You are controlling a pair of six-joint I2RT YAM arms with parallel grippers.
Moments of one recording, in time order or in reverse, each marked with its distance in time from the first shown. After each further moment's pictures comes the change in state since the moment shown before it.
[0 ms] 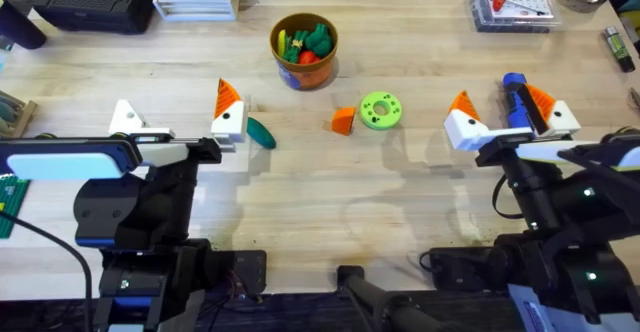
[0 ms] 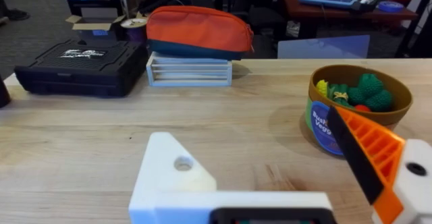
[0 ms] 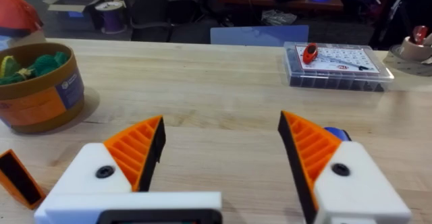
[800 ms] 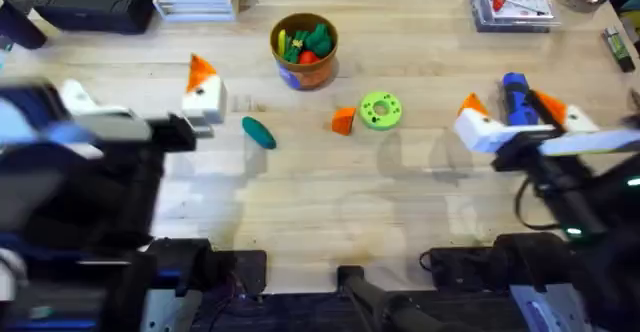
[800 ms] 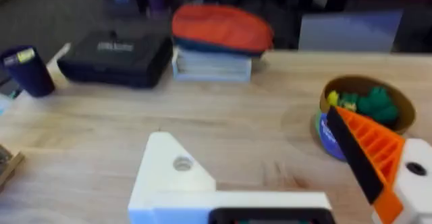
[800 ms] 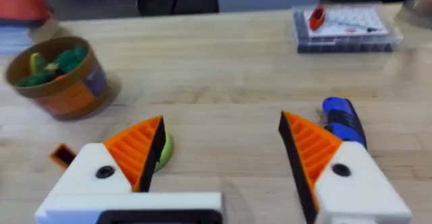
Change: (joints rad) left arm 0.000 0.176 0.314 -0.214 -0.077 0.000; right arm 0.000 0.078 0.225 -0.297 -0.005 0.078
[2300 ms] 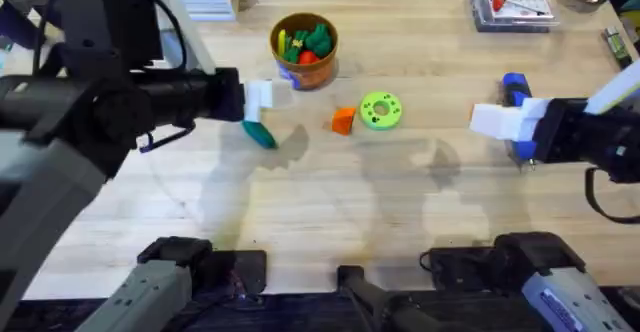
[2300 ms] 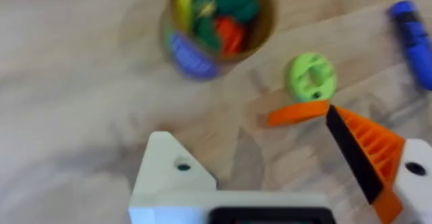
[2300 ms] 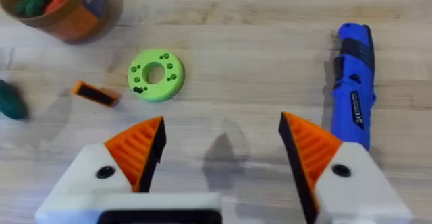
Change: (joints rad) left arm -0.059 0.805 0.427 -0.372 0.513 -0.060; right arm 0.000 0.527 0.589 -0.595 -0.067 -0.005
